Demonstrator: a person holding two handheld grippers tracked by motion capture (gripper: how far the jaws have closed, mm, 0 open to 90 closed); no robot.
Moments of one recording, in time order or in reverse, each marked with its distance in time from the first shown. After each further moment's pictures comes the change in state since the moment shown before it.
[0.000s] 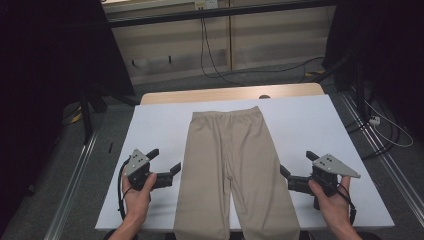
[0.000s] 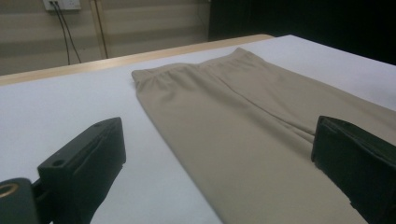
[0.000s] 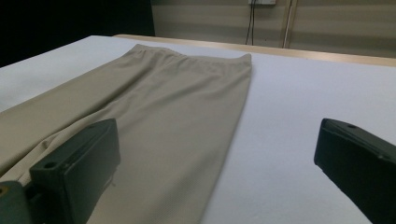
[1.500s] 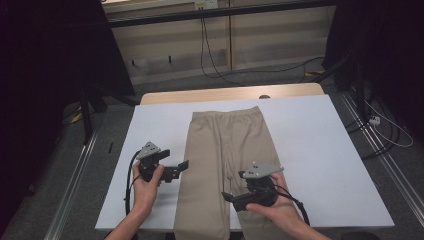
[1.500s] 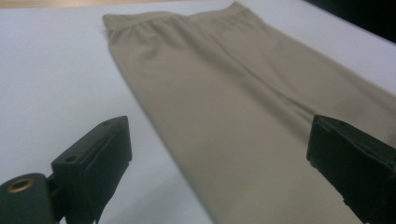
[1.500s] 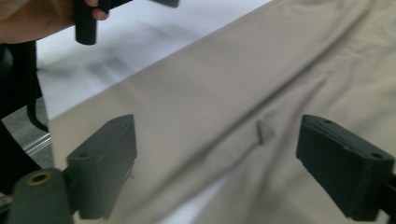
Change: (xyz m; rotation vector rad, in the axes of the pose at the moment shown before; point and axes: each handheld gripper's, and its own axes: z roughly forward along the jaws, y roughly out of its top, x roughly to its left) left arm 0.010 0.005 0.036 0.189 -0.097 -0.114; right arm 0.128 0.013 0.058 0.303 0.448 -0.098
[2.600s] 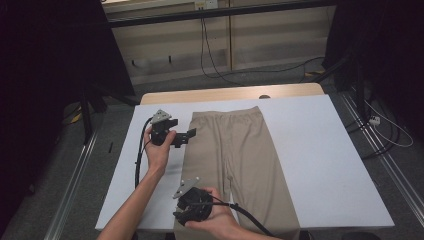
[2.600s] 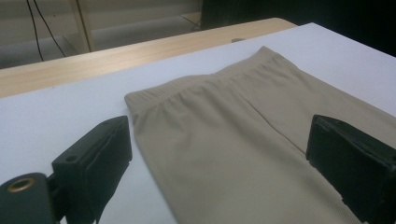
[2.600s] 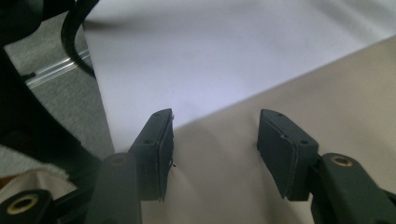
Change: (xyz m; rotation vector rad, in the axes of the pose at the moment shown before) left arm 0.040 0.063 0.068 -0.040 0.027 0.065; right arm 0.103 0.029 0.114 0.283 0.112 -0.201
